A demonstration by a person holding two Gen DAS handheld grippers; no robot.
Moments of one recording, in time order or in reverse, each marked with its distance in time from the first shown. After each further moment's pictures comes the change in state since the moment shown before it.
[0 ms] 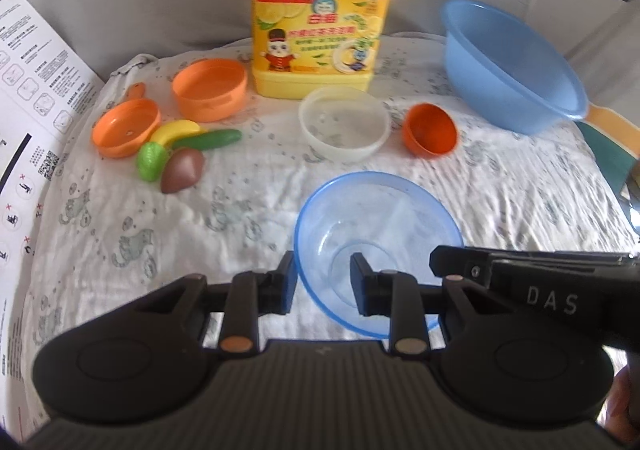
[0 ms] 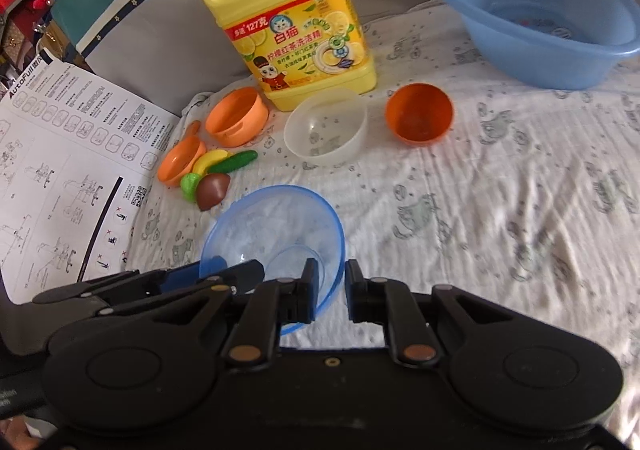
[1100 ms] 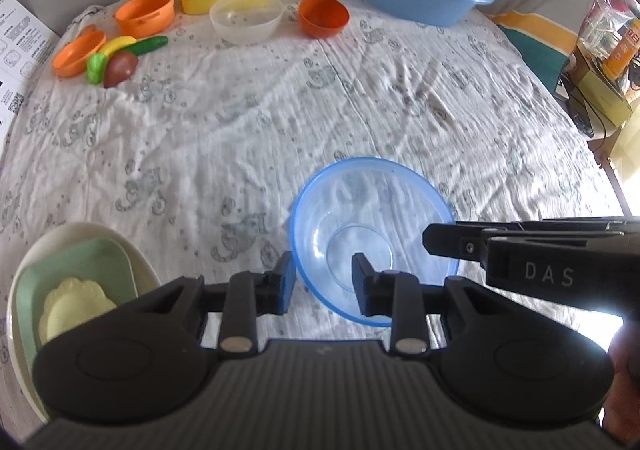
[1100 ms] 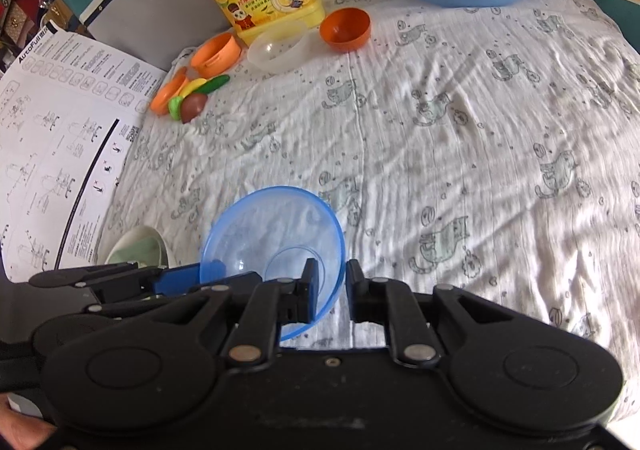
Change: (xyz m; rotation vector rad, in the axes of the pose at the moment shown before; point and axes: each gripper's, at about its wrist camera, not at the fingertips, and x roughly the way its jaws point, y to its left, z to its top) left arm -0.044 -0.060 -0.108 0.095 0.130 -0.100; right arm -0.076 -0.047 -0.111 0.025 0.064 -0.029
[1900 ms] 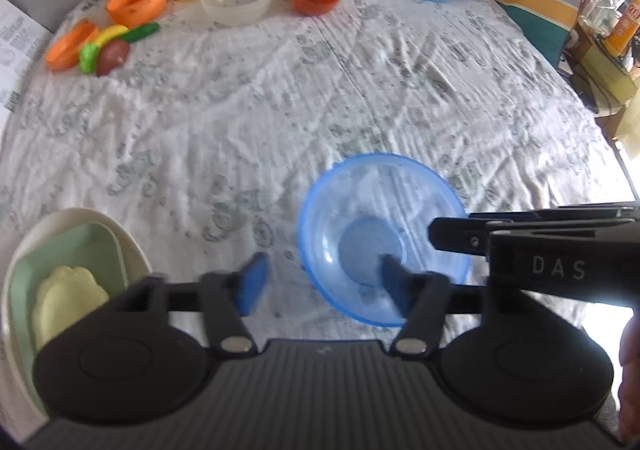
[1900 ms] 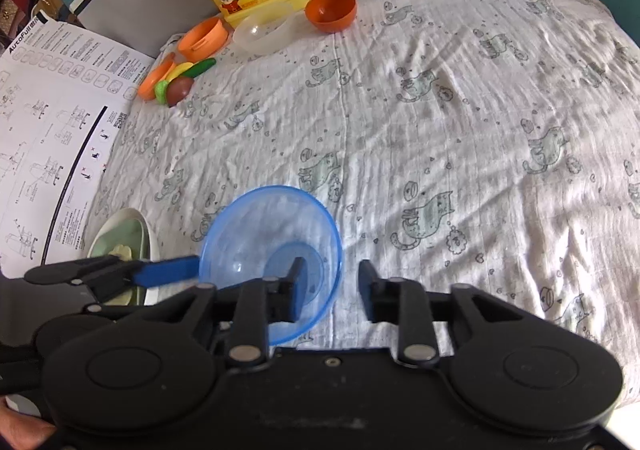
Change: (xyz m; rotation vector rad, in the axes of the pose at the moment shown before) left arm 0.010 -0.008 -0.009 0.041 0.020 0.042; right arm 0.006 -0.002 -0.010 0.020 0.024 -0.041
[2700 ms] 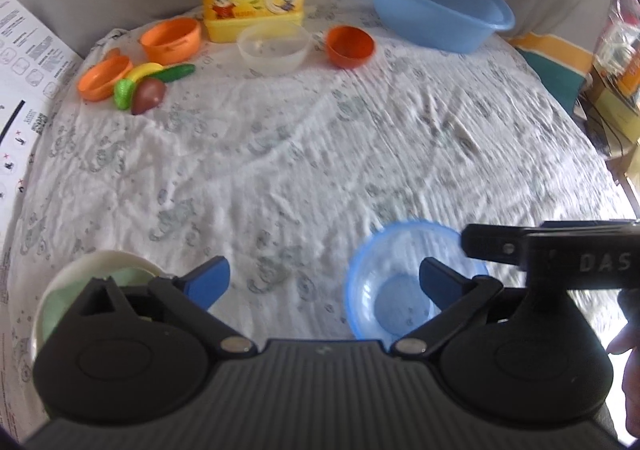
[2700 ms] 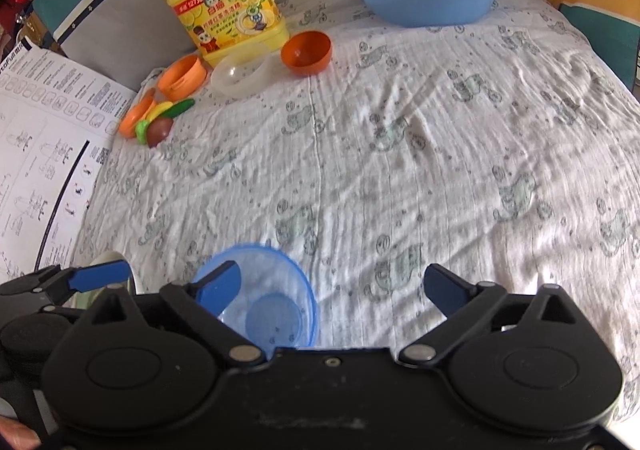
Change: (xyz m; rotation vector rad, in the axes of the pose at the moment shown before) left arm -0.017 0.027 0.021 -0.059 -0.103 0.031; right arm -0.008 -0.006 0.024 0.033 -0.088 -0.052
